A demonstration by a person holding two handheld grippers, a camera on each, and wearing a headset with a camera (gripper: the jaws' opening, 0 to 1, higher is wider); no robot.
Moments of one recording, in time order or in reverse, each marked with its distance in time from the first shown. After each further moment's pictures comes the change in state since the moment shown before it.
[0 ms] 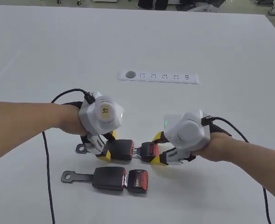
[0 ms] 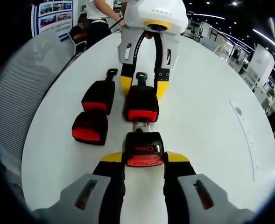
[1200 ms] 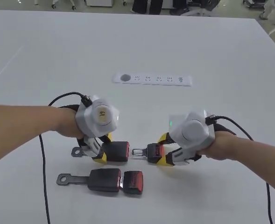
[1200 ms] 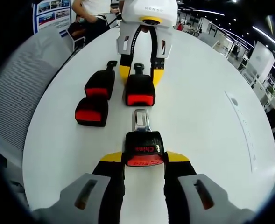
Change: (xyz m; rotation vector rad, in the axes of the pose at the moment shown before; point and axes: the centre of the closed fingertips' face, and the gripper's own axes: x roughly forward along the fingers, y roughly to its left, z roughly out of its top) left arm 0.001 -0.001 0.001 -0.011 0.017 0.012; right arm -0.017 -0.003 -0.025 0.007 0.059 -0.007
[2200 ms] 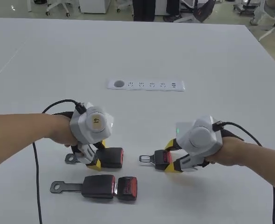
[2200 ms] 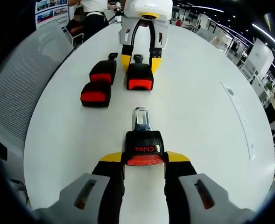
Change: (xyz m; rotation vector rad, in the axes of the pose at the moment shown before) left arm 0.001 0.001 0.000 0.006 0.014 0.002; right arm -0.020 0.000 -0.031 0.002 0.045 -0.011
